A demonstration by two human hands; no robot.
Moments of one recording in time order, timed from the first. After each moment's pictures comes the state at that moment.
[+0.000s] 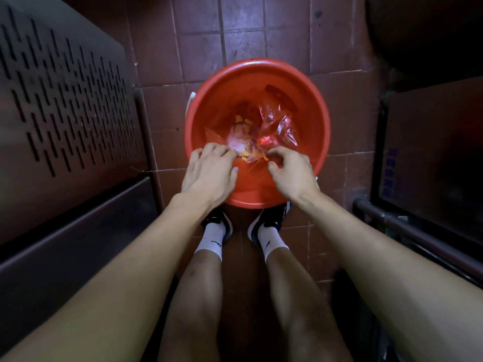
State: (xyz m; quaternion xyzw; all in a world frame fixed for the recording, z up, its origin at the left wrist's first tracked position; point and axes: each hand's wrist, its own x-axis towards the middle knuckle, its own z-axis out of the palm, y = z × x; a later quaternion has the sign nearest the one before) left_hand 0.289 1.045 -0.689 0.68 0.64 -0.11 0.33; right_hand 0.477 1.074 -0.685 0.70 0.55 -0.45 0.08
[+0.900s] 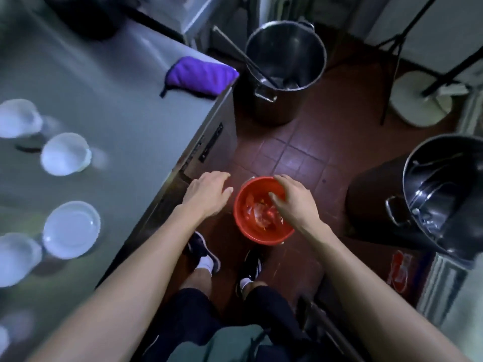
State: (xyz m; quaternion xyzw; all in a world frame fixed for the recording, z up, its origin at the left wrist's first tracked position) left_hand 0.265 0.980 -0.245 0.44 0.85 0.01 0.27; right_hand 0.459 1.115 -0.261 0.40 0.86 -0.31 0.04
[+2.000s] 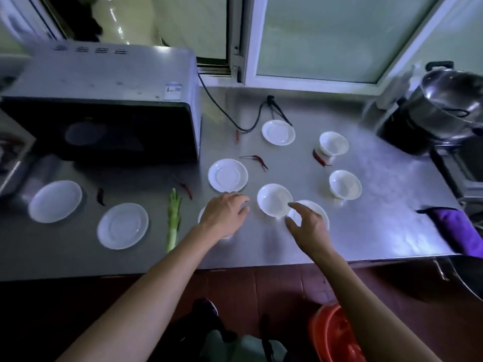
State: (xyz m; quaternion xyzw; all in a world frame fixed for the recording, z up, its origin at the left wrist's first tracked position) left_hand 0.188 0.449 -0.155 0.05 0.97 0.25 0.05; right_hand 0.198 0.687 -0.147 -0.03 0.95 -0.30 0.04
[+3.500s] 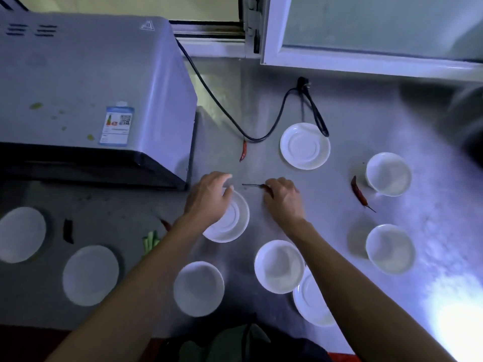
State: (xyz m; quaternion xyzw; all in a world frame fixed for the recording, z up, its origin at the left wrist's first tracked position) left_hand -0.029 0.408 -0.214 -0.12 0.95 0.27 0.10; right_hand -0.084 0.606 -0.243 -0.13 0.95 -0.22 0.17
